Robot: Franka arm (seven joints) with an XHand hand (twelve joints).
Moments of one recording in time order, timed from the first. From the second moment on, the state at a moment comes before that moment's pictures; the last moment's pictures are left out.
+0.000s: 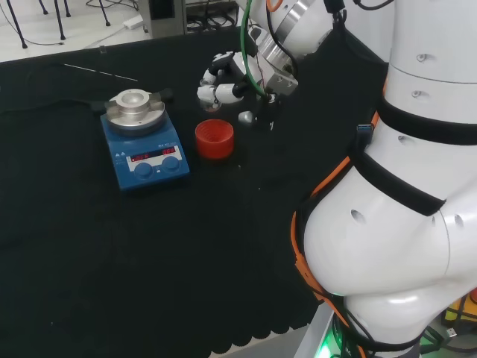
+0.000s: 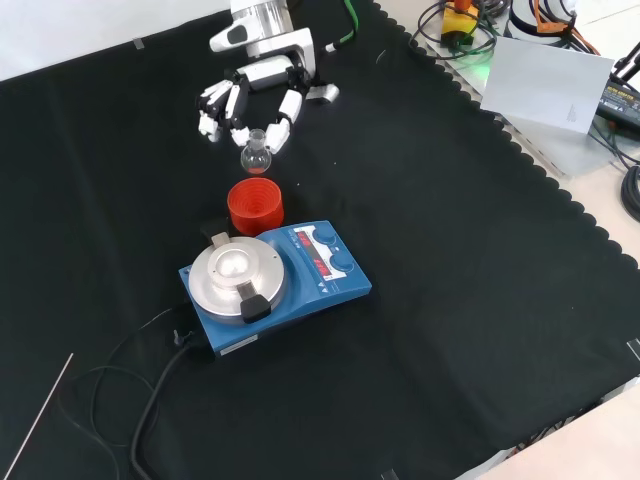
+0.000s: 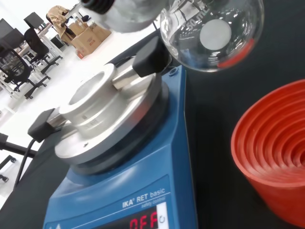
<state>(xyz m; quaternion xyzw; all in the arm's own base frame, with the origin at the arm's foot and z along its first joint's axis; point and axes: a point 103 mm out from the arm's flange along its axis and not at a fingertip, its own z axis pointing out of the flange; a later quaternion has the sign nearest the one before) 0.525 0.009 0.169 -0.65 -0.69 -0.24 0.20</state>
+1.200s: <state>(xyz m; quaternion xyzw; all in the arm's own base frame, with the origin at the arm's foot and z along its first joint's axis) 0.579 0.053 0.210 -0.62 -0.72 -0.24 0.20</state>
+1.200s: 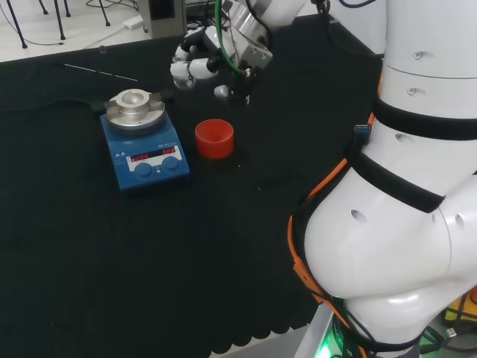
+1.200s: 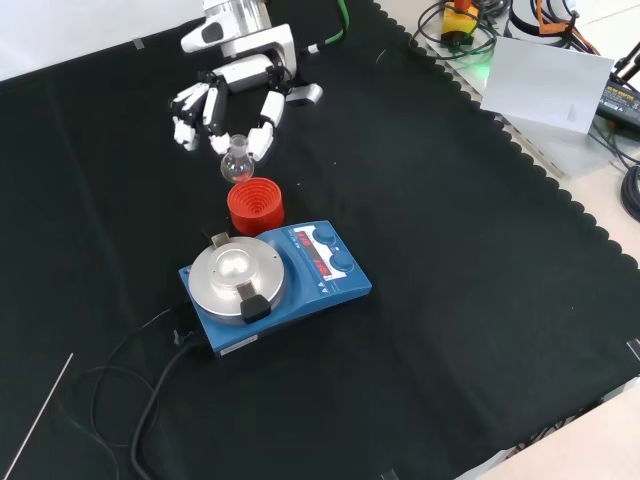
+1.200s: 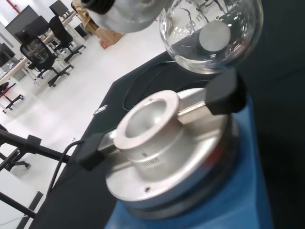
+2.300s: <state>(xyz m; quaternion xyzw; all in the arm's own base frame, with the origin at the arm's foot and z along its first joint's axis) 0.618 0.140 0.205 -0.57 -0.76 -0.22 0.23</state>
